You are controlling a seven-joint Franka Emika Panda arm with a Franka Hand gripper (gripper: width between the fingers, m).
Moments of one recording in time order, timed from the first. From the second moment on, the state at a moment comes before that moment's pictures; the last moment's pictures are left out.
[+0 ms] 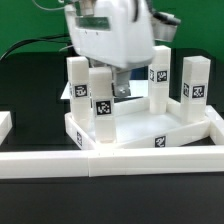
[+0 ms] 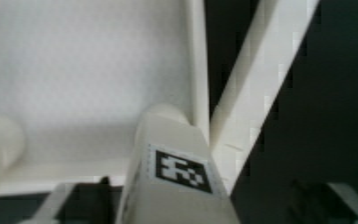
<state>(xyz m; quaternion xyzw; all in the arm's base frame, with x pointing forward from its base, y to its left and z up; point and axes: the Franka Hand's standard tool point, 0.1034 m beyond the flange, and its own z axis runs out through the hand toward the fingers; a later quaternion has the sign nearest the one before) 0.634 -0.028 0.106 -0.87 0.49 -0.01 0.07</state>
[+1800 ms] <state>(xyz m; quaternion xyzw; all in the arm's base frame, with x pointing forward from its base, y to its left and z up) 0.637 -0.041 0.109 -0.88 0.47 -0.02 0.04</state>
